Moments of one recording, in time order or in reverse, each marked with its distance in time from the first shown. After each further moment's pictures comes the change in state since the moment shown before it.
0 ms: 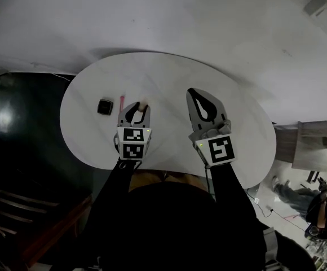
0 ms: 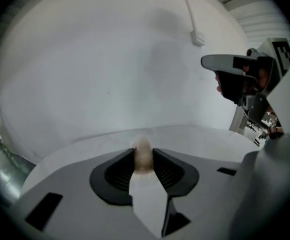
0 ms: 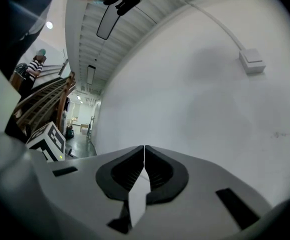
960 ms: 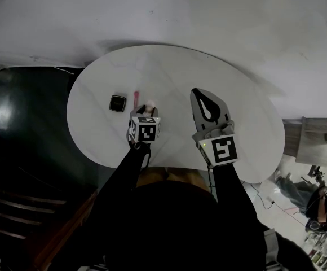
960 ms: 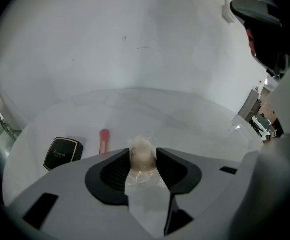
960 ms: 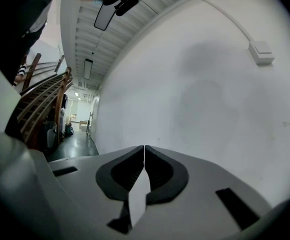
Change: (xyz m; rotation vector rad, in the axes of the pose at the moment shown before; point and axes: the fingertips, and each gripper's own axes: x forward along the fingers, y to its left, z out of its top) left arm 0.061 0.046 -0.123 -0.133 0.324 -0.009; right arm 0.042 0.046 -0.023 0.022 0.072 -0.013
